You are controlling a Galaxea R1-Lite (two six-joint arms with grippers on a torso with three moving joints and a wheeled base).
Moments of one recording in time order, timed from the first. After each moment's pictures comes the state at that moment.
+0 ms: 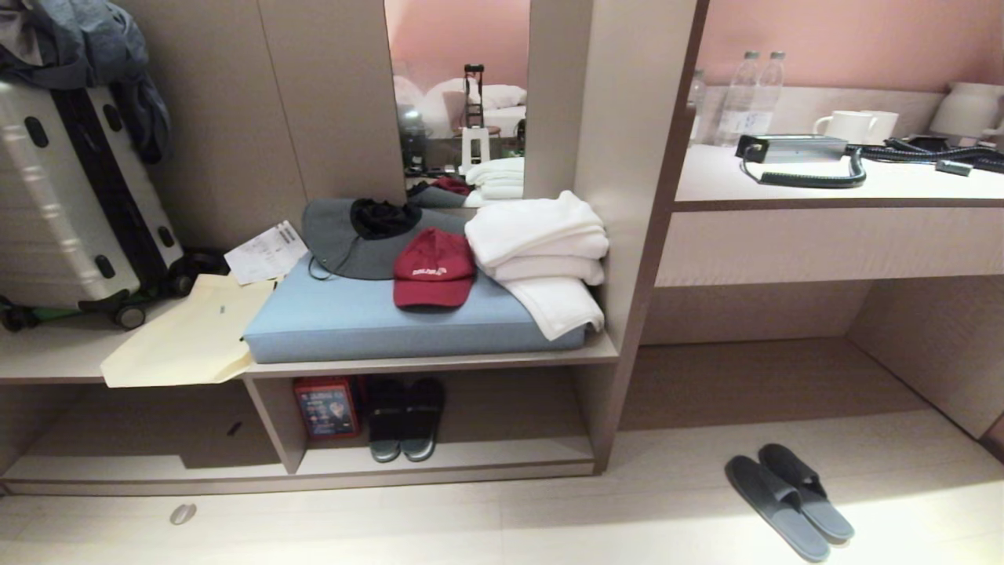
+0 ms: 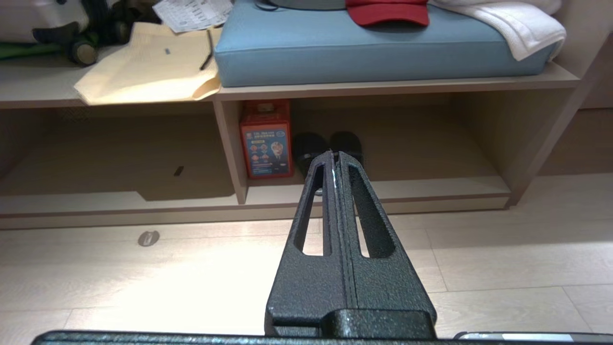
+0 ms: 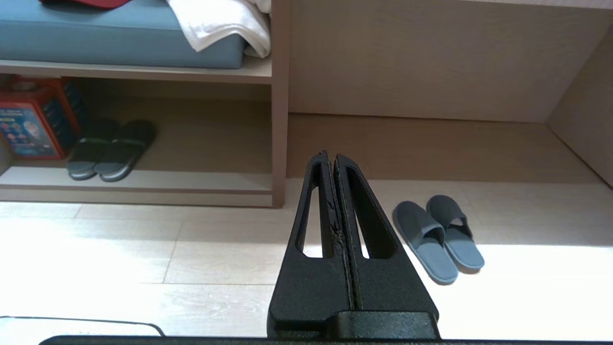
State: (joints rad) left arm 0.00 0.00 0.00 0.00 0.00 -0.01; right arm -0.01 0.00 0.00 0.01 0.01 -0.03
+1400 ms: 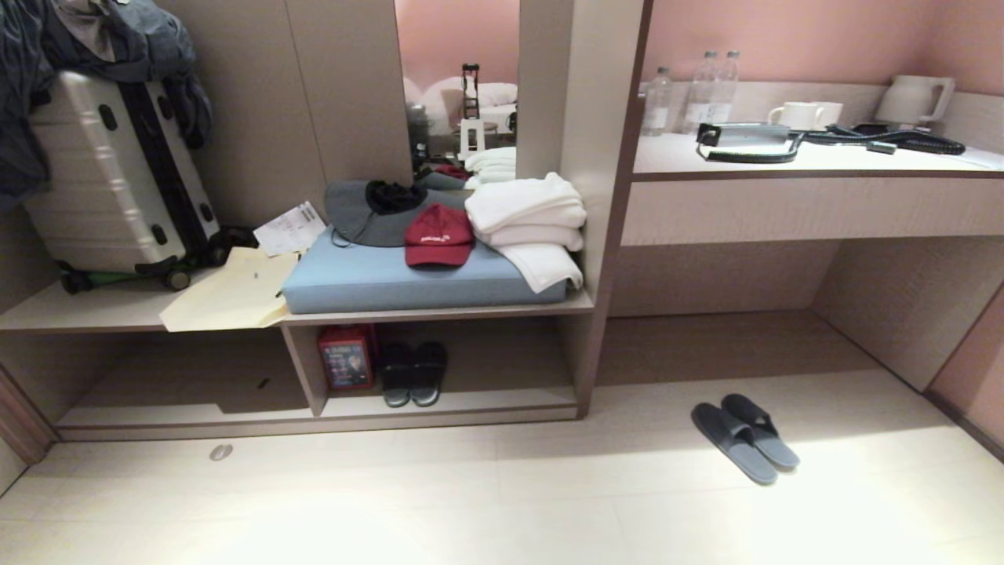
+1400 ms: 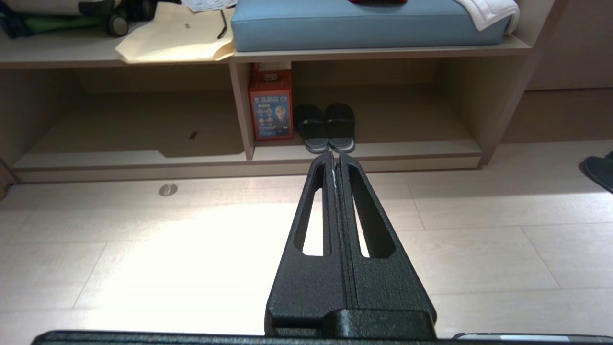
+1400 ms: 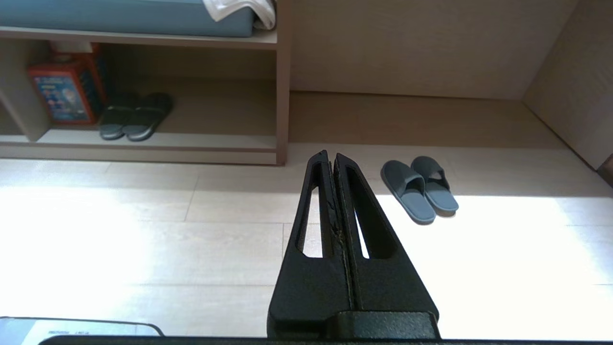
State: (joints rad) left arm 0.00 0.00 0.00 0.00 0.00 -0.02; right arm -0.01 0.00 0.00 0.01 0.01 -0.03
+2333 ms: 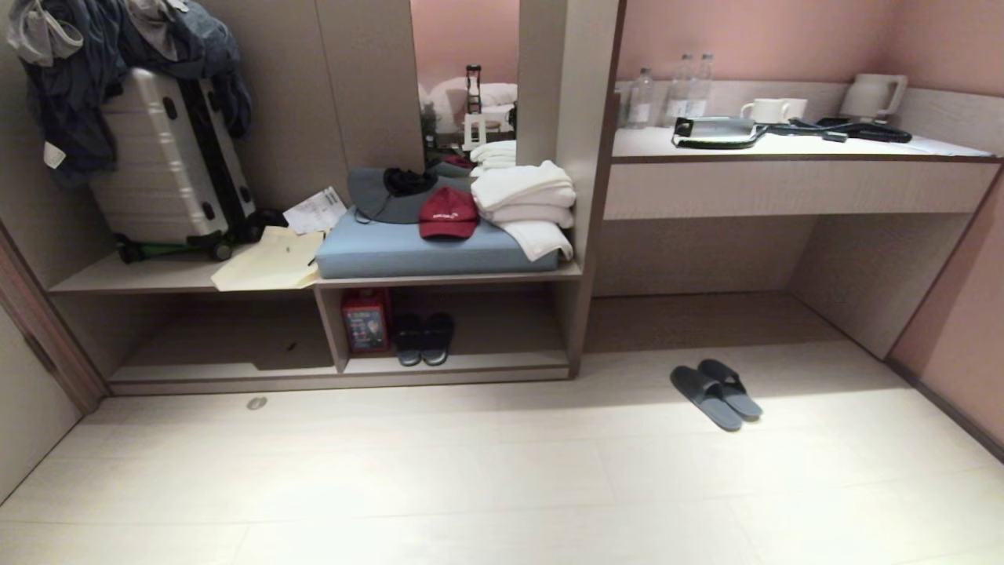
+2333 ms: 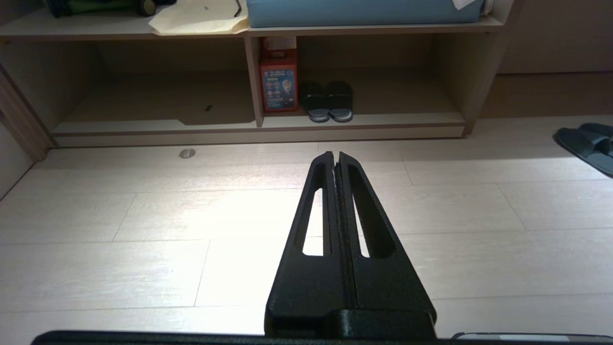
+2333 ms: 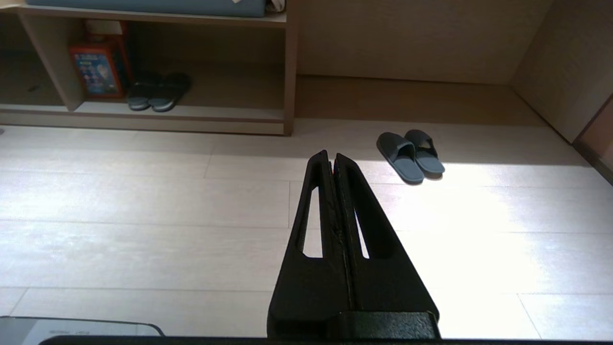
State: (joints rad) left arm 0.00 0.00 0.00 0.00 0.00 -0.02; right arm -0.01 0.00 0.00 0.01 0.01 -0.03
